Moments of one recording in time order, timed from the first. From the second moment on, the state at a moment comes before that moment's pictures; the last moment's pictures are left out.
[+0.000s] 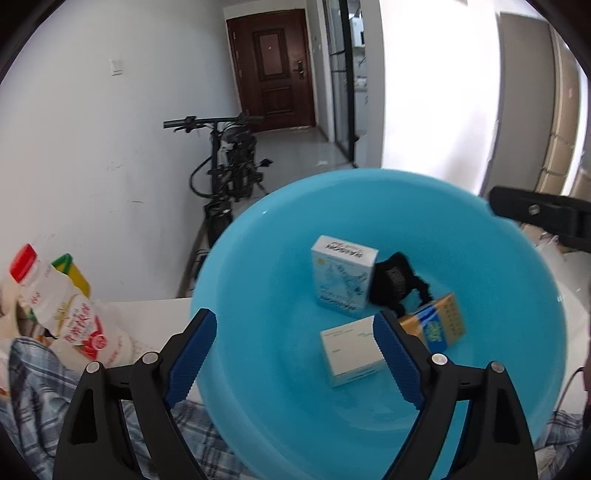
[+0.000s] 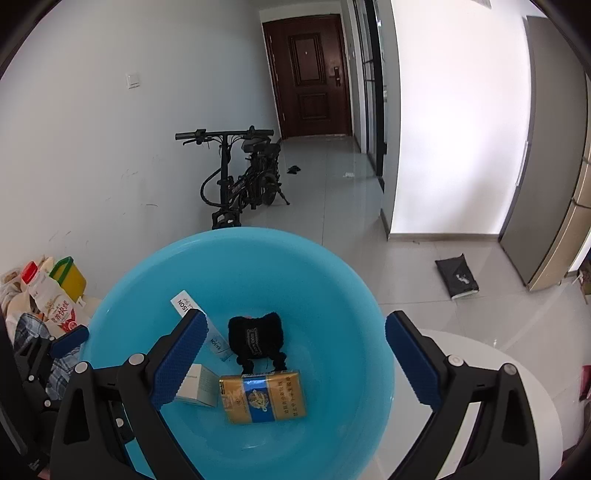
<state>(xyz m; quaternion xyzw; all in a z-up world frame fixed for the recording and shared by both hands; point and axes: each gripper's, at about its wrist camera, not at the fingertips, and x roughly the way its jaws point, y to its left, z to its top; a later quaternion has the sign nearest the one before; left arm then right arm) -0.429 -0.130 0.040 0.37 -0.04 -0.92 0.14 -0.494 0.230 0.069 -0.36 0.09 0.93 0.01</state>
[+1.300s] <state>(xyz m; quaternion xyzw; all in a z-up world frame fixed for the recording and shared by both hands) -0.345 -0.188 0.064 0.37 -0.06 -0.90 0.23 -0.482 0.235 0.068 -0.47 -0.06 0.87 0.14</state>
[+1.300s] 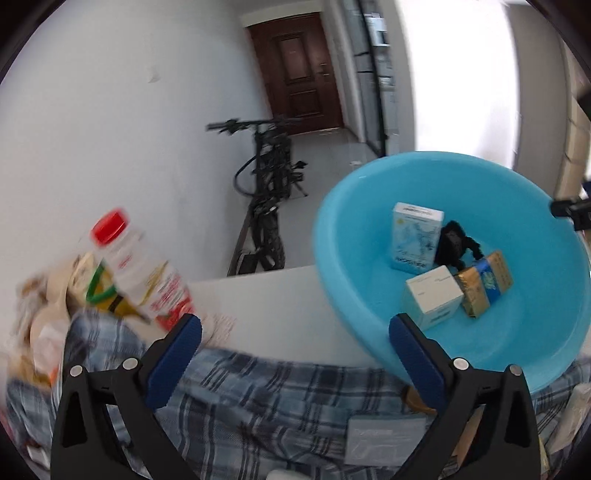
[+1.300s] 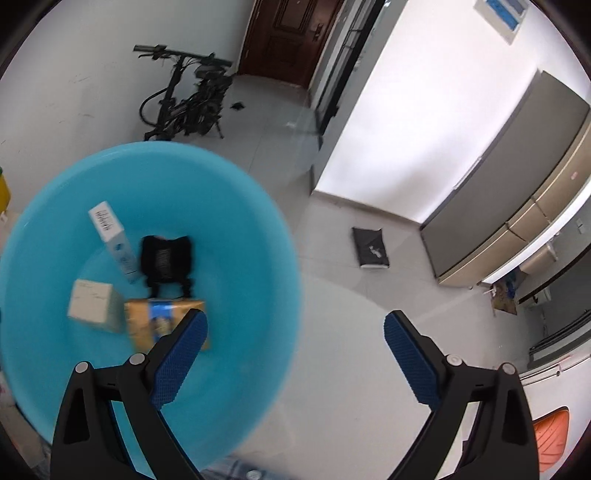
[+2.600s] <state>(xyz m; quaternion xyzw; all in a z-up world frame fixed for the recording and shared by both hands) -0.315 -0.179 0.026 0.43 -0.17 -0.88 0.07 -0.481 0.214 0.043 -0.43 -0.10 0.87 -0.21</state>
